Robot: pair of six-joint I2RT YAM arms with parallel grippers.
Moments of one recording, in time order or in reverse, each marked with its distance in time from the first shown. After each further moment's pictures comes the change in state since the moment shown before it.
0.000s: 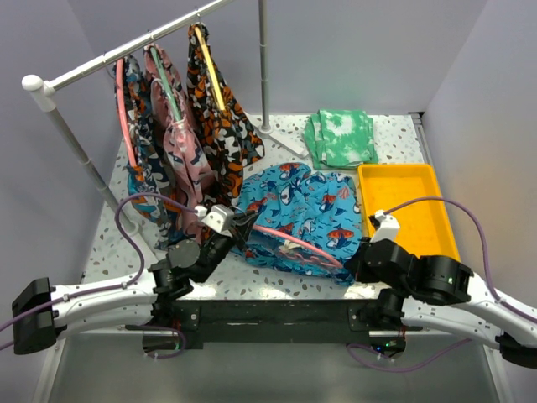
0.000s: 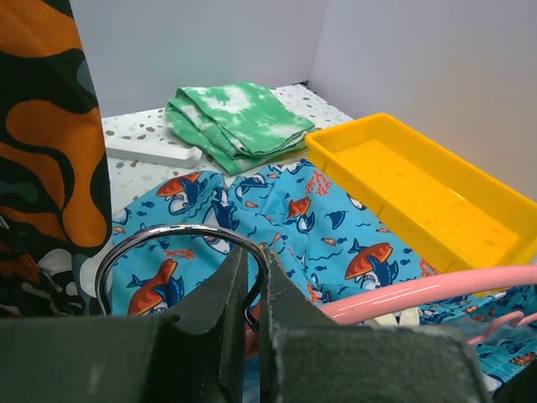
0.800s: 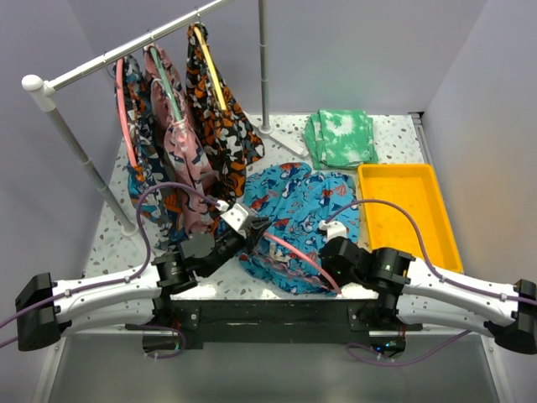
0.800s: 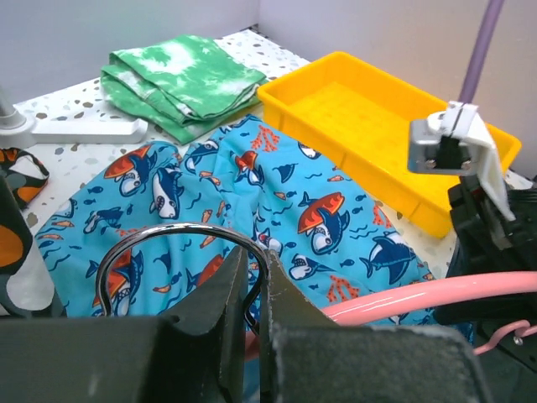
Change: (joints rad) left arm 0.007 0.074 0.122 -0.206 0.181 -0.010; right arm 0.000 0.307 -0.147 0.309 -0.211 -0.270
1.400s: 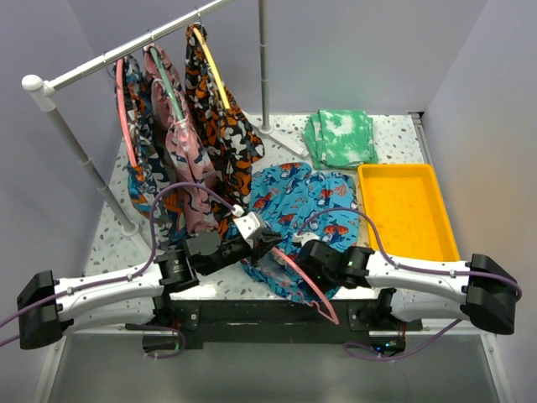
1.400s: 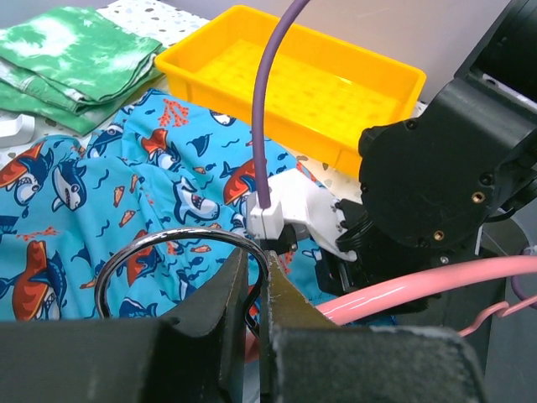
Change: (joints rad) left arm 0.000 0.029 0.026 -0.063 0.265 -0.003; right arm 0.000 0.295 -0.068 0.227 -0.166 -0.106
